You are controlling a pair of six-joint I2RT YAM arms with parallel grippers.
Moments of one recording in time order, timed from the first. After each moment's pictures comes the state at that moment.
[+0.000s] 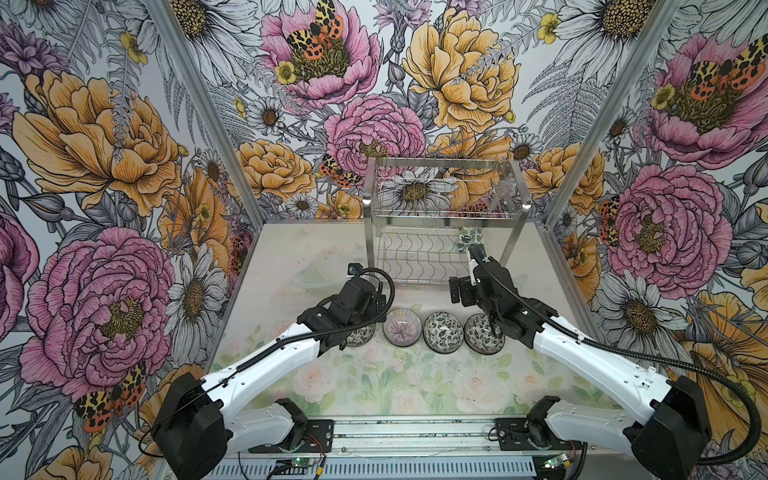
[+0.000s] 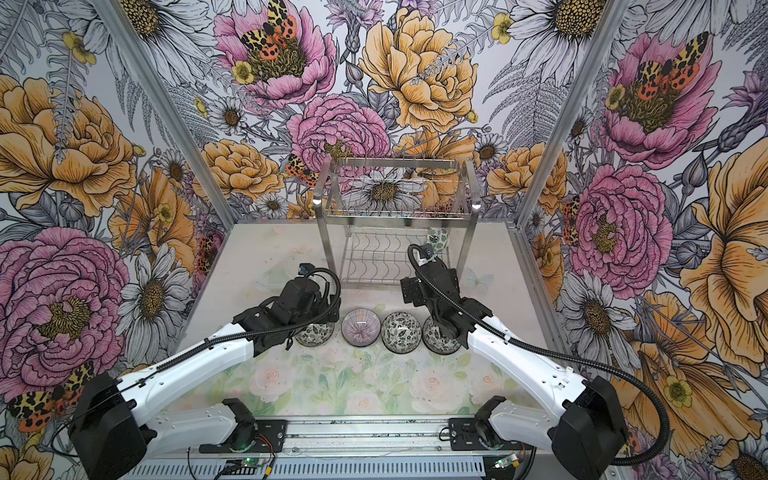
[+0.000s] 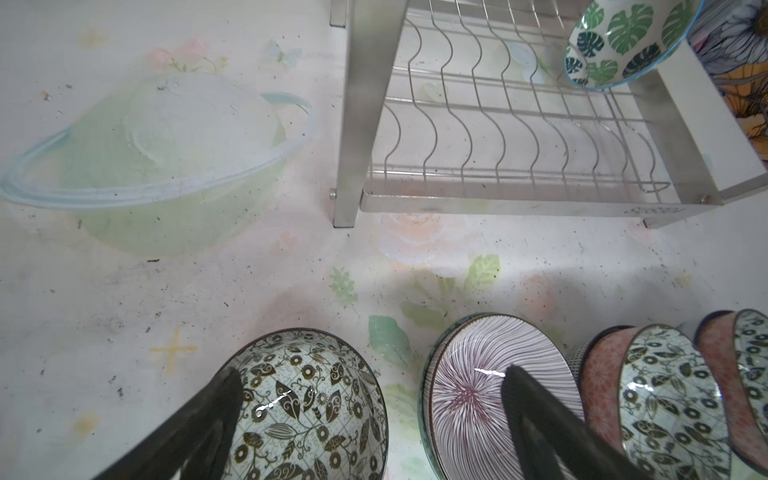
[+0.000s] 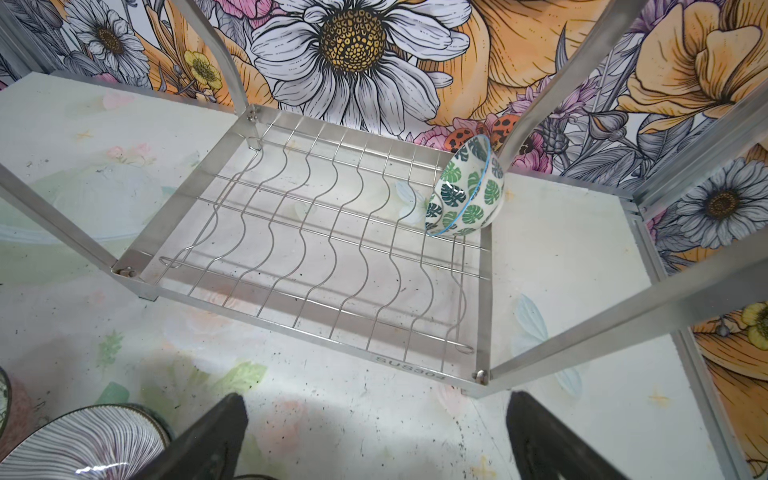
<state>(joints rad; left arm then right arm) -0.72 1.21 0.84 -0.42 -0.32 -0.54 0.61 1.17 0.90 -0.34 0.39 0.16</state>
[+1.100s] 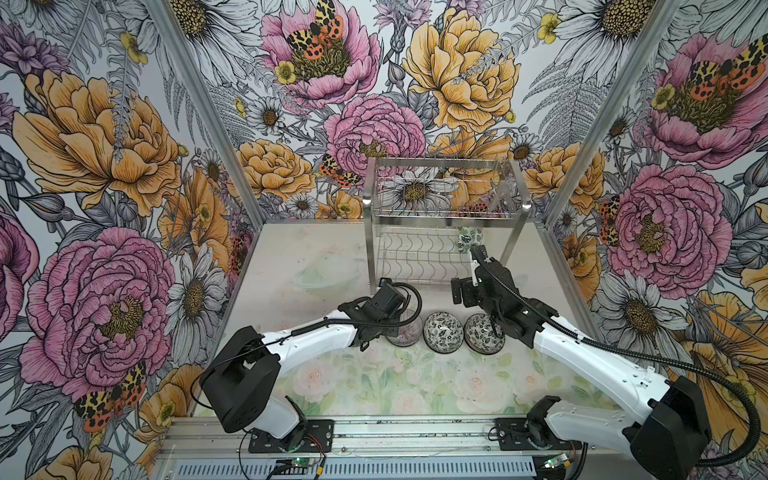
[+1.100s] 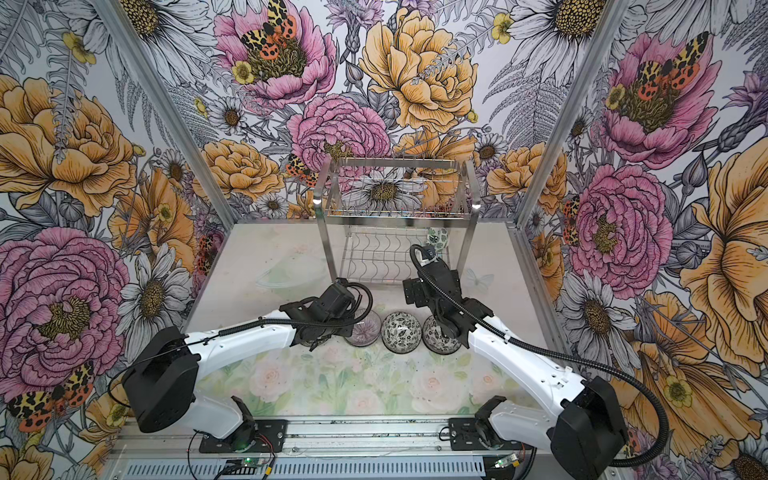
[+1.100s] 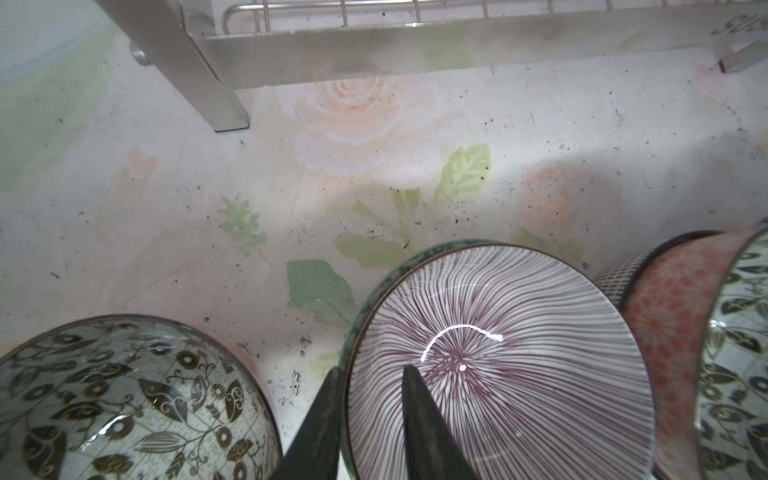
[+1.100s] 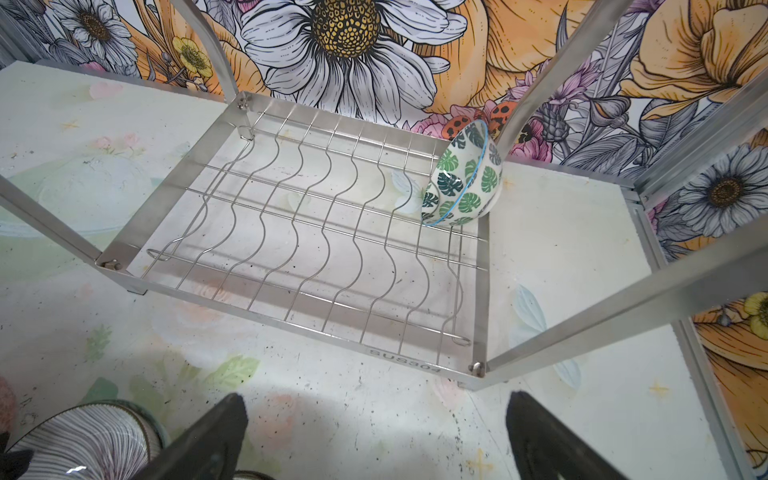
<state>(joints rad) -0.82 1.49 0.92 -0.44 -0.23 -0.56 0.58 1.17 0.89 -0.34 0.37 0.16</state>
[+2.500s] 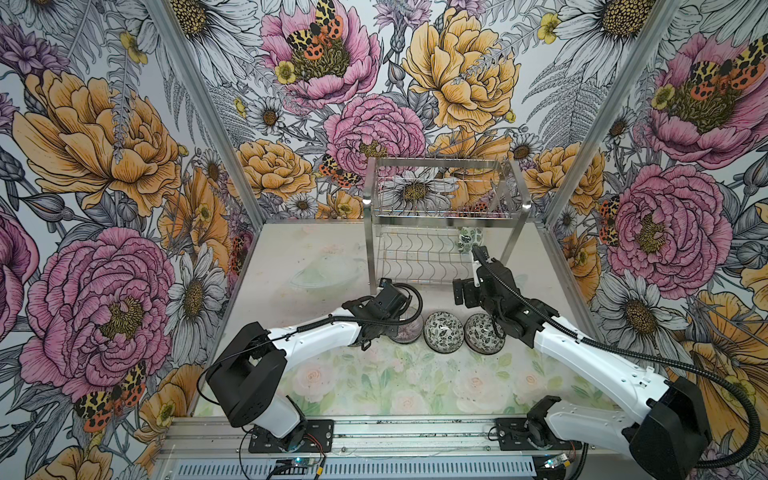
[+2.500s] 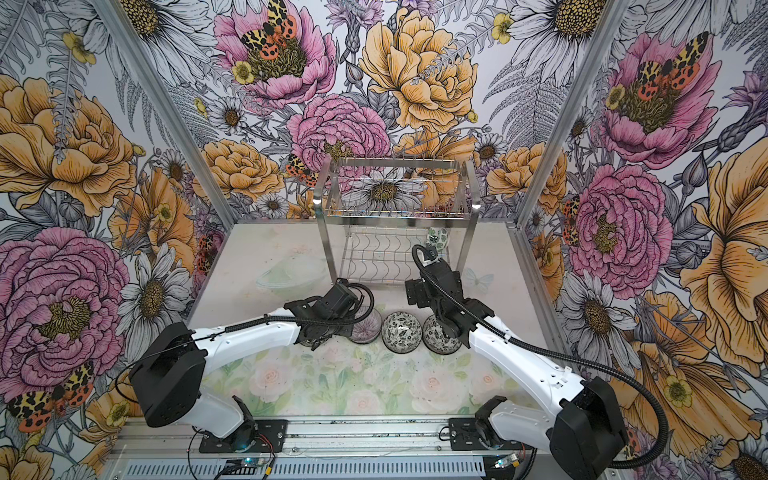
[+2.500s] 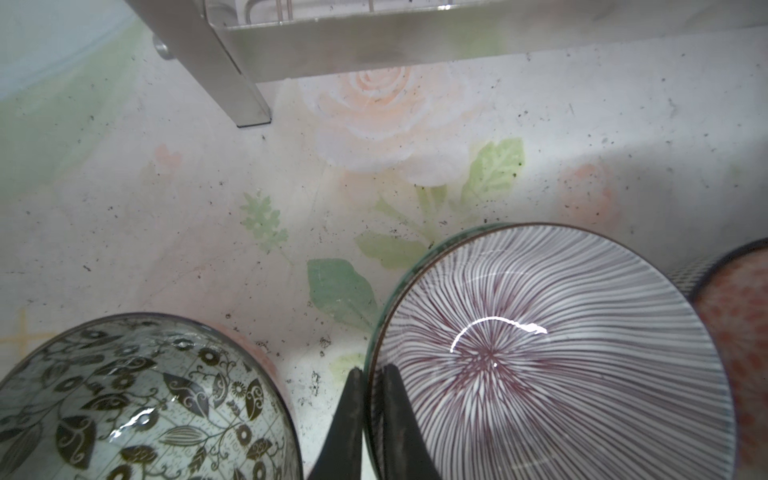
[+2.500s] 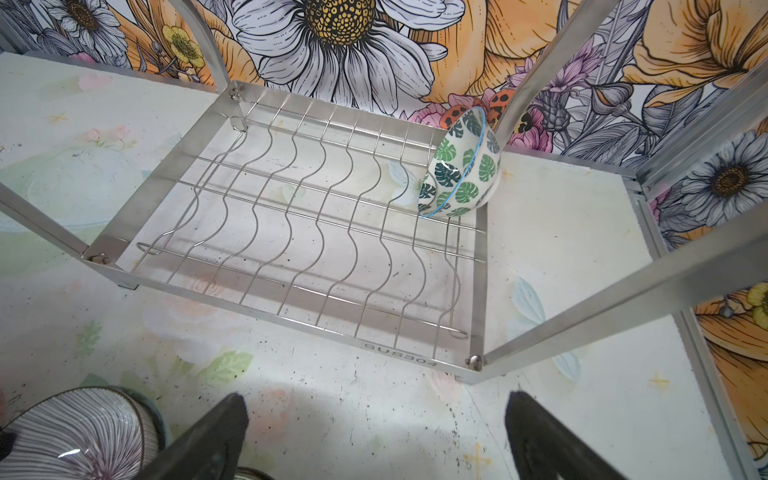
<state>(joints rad) -0.82 1.52 0.94 -0.48 -0.27 -0.56 0.56 1.17 0.87 -0.34 0.35 0.16</state>
